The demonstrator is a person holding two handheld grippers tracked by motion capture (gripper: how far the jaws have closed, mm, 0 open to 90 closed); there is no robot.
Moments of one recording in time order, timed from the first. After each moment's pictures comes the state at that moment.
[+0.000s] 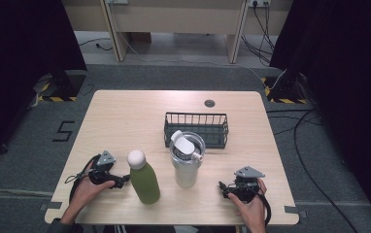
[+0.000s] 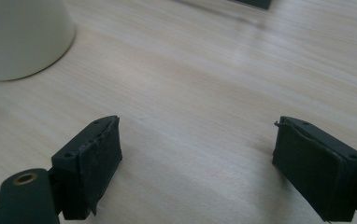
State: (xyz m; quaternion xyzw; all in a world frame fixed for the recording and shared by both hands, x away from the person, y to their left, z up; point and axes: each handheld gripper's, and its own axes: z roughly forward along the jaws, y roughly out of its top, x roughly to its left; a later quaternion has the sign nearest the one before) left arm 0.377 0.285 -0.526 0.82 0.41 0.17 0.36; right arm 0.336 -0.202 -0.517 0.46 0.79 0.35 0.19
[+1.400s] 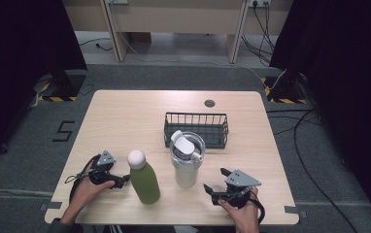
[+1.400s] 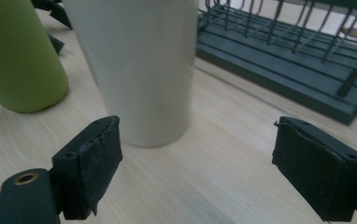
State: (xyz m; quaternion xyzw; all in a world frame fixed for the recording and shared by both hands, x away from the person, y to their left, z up) left arm 0.377 0.285 -0.526 0.82 0.41 0.17 0.36; right arm 0.311 -0.168 -0.486 0.34 0.79 0.47 0.20
